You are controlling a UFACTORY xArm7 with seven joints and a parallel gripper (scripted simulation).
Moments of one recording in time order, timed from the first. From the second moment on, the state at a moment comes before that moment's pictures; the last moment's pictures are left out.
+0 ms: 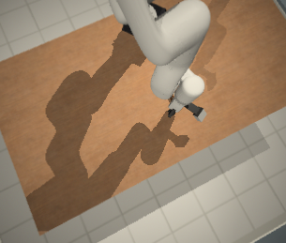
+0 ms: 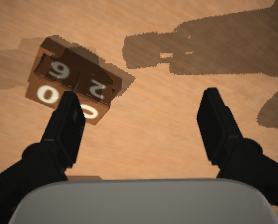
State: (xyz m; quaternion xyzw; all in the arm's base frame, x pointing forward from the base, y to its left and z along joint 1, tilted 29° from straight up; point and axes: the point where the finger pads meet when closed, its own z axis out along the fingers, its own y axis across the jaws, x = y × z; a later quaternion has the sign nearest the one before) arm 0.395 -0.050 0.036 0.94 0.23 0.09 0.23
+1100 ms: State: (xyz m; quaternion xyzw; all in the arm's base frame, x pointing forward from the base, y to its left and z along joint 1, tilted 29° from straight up) arm 0.395 -0.050 0.036 0.94 0.23 0.09 0.23
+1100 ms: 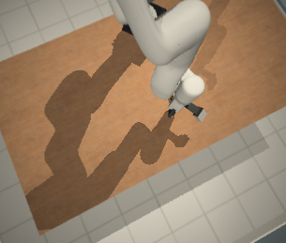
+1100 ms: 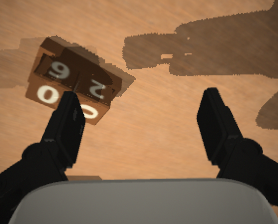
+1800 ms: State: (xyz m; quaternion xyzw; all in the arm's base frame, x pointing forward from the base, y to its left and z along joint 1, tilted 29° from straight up) arm 0.376 -0.054 0.031 0.97 0.06 0.13 0.21
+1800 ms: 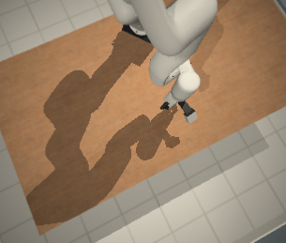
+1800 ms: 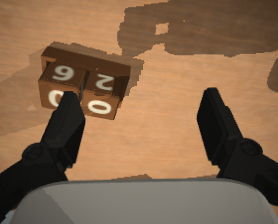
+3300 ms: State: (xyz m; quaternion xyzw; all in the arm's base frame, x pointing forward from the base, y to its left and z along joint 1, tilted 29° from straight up) arm 0.323 -0.062 0.018 0.93 -0.28 0.19 0.15
